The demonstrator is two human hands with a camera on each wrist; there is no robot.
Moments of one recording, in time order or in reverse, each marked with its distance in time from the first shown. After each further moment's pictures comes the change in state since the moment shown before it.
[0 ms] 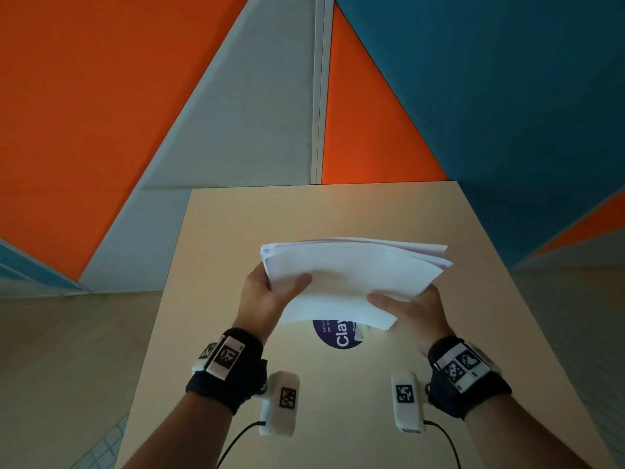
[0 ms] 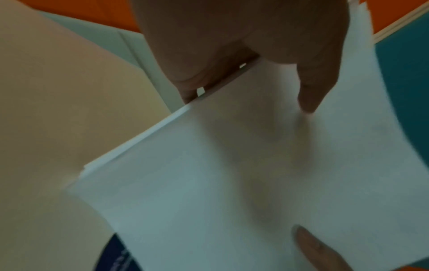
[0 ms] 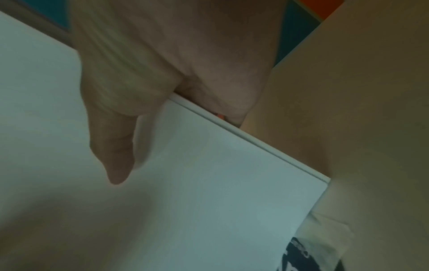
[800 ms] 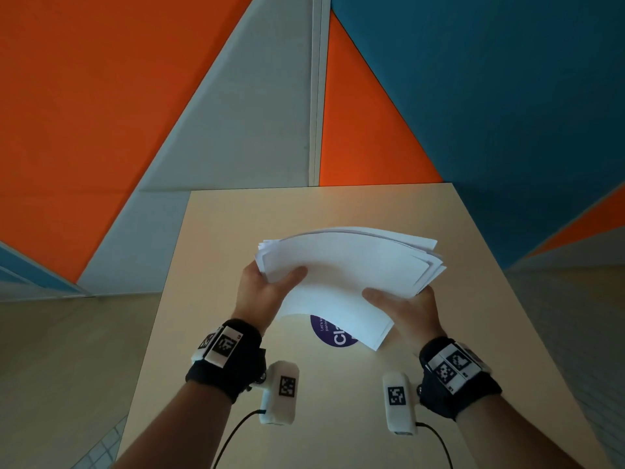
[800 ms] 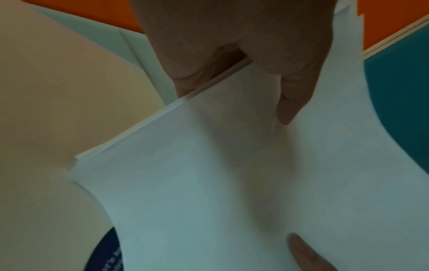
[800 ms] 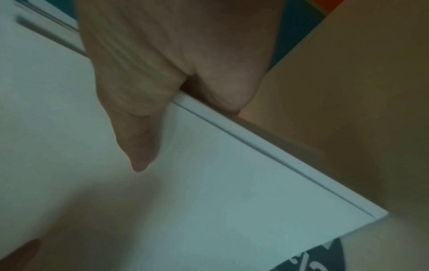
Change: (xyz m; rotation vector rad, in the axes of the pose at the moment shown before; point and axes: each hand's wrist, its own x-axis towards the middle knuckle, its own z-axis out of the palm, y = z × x) left_hand 0.008 -0.005 -0.003 0.052 0.051 0.020; right_hand -0.013 -0.007 0.009 -0.014 0.078 -0.037
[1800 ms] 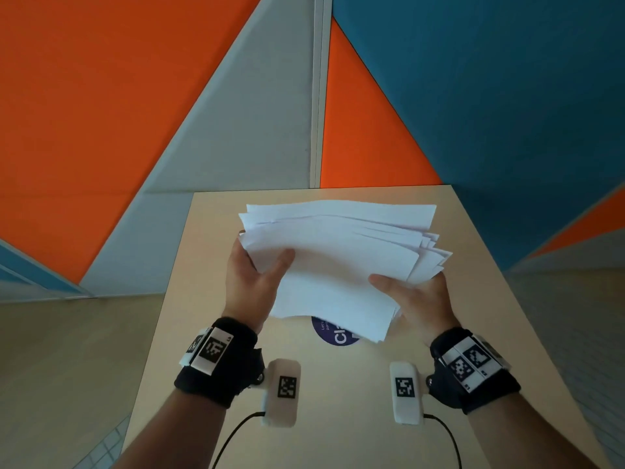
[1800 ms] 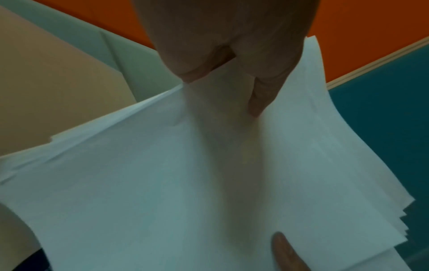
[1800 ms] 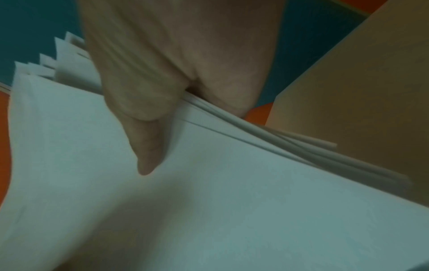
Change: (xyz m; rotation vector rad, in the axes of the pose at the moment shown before) left_hand -0.006 0.027 -0.007 -0.095 0.092 0.164; right_hand -0.006 -0.035 -0.003 0.026 -0.081 -0.161
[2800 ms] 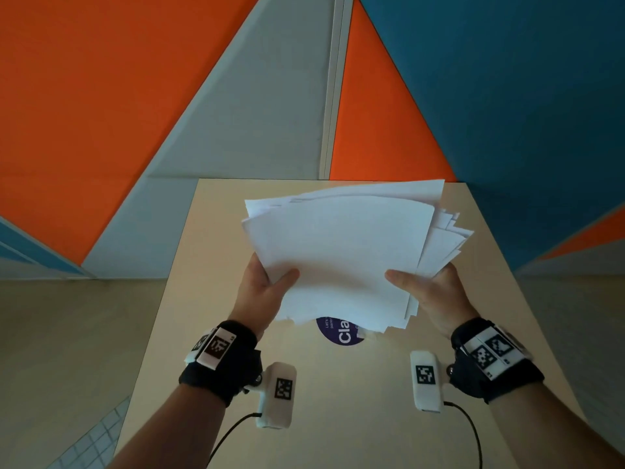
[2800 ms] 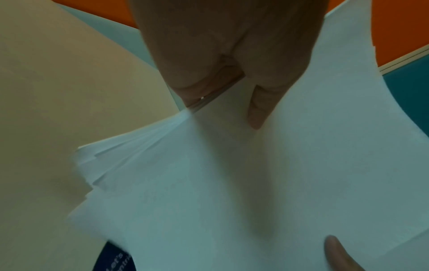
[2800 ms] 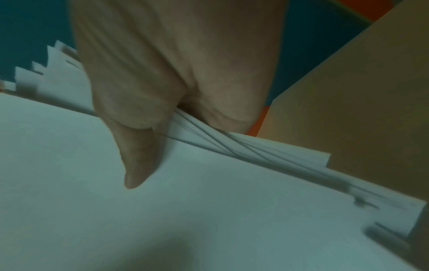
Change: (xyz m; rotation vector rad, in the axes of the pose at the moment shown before) left_hand 0.002 -0.046 -0.010 -0.018 -0.119 -0.186; right_hand 0.027 0.006 -0.014 -0.144 -0.117 0.090
